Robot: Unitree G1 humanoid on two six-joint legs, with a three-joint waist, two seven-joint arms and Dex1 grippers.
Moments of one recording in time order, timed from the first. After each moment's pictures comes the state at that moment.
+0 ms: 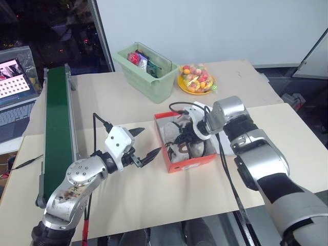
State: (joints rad) left arm -0.11 0.54 -0.02 -0.62 -0.38 0.53 -0.56; right arm -1.26 -0.29 0.30 0.94 0.35 1.29 0.70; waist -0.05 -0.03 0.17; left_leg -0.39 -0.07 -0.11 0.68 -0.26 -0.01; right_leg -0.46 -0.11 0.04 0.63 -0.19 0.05
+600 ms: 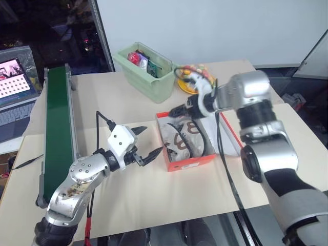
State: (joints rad) left arm -0.15 0.53 -0.05 -0.58 -0.36 0.50 -0.59; right arm -1.19 -0.39 -0.01 0.37 0.39 1.38 0.63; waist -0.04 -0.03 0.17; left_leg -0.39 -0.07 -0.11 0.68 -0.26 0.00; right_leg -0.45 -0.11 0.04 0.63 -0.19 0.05
